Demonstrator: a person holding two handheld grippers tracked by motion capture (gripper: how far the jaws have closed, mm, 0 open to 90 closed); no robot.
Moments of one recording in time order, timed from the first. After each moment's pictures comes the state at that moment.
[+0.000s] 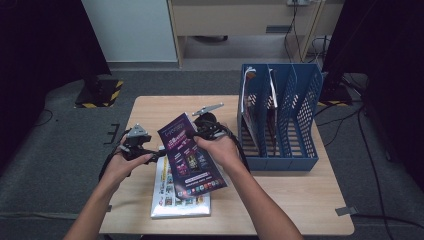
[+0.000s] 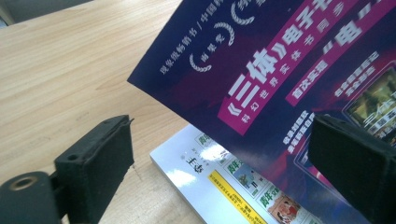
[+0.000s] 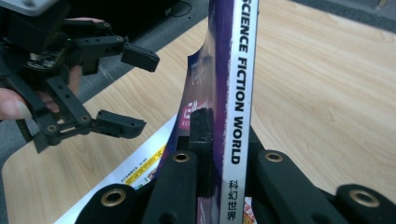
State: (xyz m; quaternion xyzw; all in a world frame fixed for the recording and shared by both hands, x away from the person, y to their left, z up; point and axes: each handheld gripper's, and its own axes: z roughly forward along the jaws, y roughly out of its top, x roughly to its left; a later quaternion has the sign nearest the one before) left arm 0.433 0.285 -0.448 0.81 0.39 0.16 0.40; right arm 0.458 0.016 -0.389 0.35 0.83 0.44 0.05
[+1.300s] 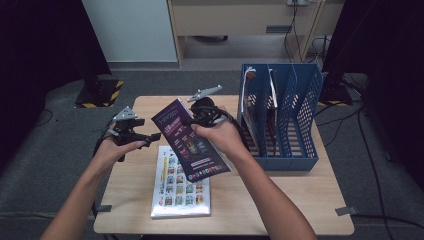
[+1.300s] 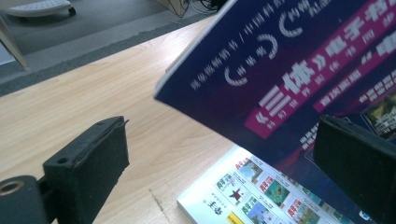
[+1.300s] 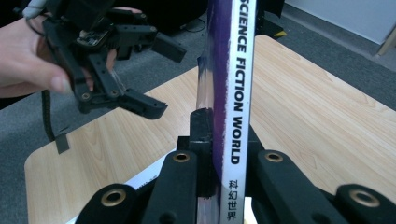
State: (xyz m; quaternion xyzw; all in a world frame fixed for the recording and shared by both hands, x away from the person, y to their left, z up) left arm 0.455 0.303 -0.401 0.80 0.37 0.17 0.44; right arm 0.458 0.018 -0.330 0.27 0.84 0.46 0.07
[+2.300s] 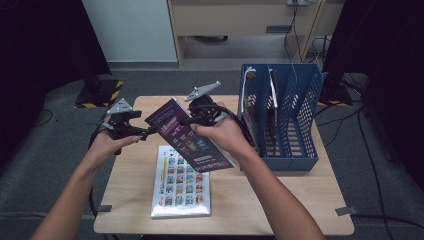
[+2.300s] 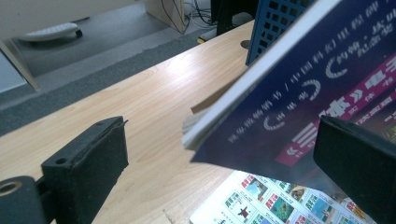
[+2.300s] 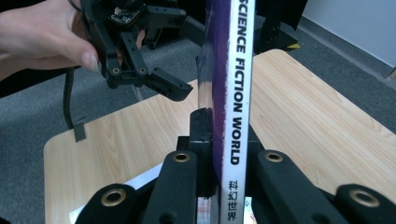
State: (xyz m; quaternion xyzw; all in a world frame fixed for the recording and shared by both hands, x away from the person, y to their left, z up) left arm 0.457 0.307 -0.375 0.79 0.35 0.19 0.46; right arm 0.447 0.017 -0.307 0.22 0.86 0.46 0.08
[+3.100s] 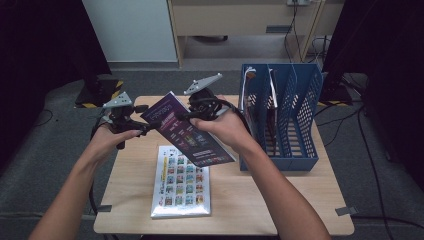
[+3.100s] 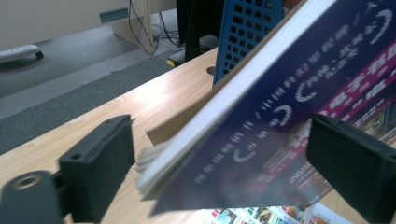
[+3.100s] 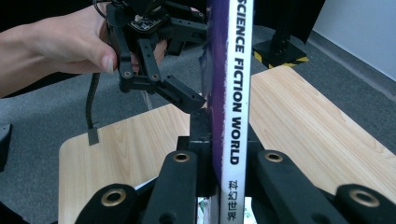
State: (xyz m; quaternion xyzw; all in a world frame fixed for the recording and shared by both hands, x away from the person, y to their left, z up) left arm 0.462 0.299 -0.358 0.78 0.31 0.15 0.52; right arm 0.446 0.014 -0.284 0.19 0.85 0.48 0.07
